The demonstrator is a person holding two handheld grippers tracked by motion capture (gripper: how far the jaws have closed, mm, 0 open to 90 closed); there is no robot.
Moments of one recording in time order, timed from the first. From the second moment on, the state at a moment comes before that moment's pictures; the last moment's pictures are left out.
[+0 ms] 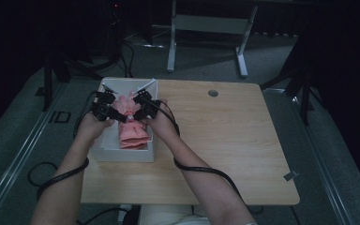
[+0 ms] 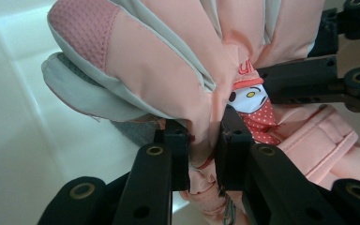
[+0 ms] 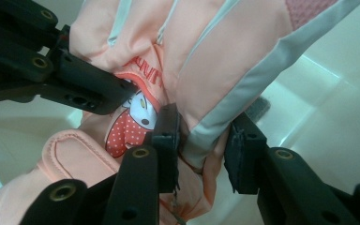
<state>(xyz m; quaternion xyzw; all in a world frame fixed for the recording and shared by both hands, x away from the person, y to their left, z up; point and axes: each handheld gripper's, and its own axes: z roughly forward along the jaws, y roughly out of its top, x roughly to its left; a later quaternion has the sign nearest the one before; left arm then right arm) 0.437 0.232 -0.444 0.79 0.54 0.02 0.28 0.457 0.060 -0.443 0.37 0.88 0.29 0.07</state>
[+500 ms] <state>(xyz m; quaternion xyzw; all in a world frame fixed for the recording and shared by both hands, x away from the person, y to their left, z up) 0.447 0.223 -0.456 0.79 0.57 0.04 0.22 0.458 0.056 -0.427 0.36 0.87 0.32 0.07</state>
